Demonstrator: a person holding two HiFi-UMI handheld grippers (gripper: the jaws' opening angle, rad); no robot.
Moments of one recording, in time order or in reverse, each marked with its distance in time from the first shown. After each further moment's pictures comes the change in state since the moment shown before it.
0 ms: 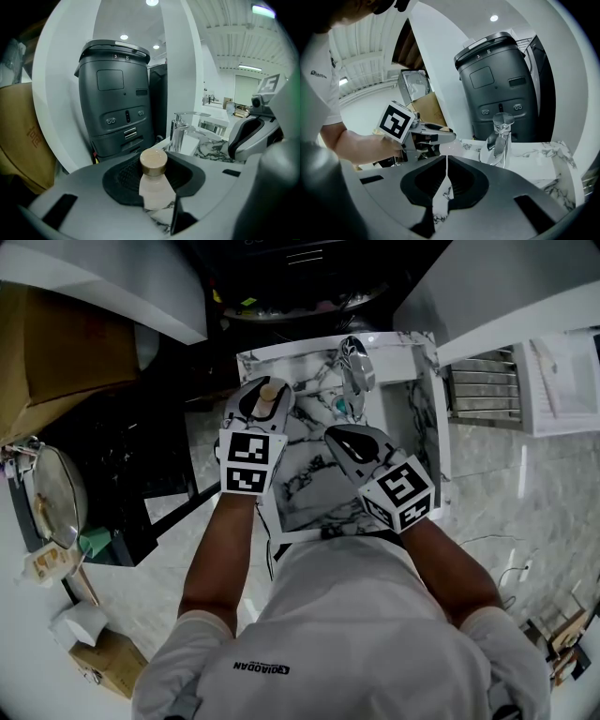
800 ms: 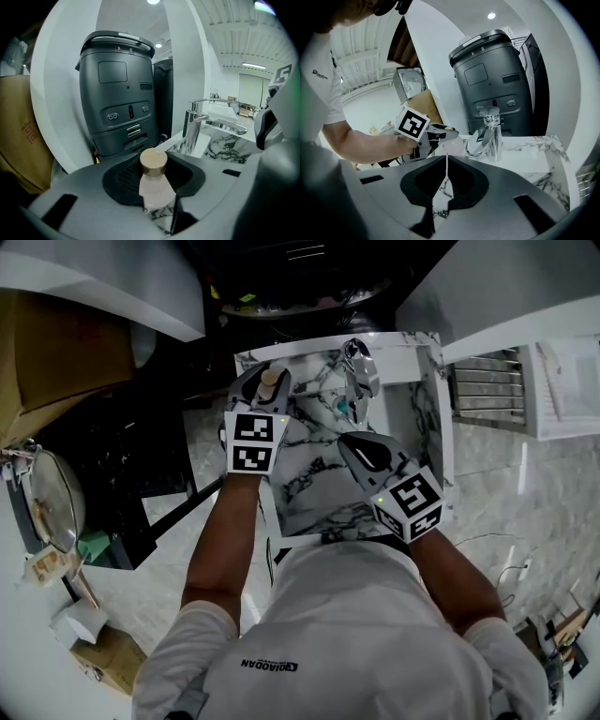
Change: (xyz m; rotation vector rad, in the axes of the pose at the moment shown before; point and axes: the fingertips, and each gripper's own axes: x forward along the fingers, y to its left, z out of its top) left arm 0.048 0.021 -0.016 -0.016 0.008 0.034; right arm -0.009 -0.018 -0.016 0.028 0.033 -0.037
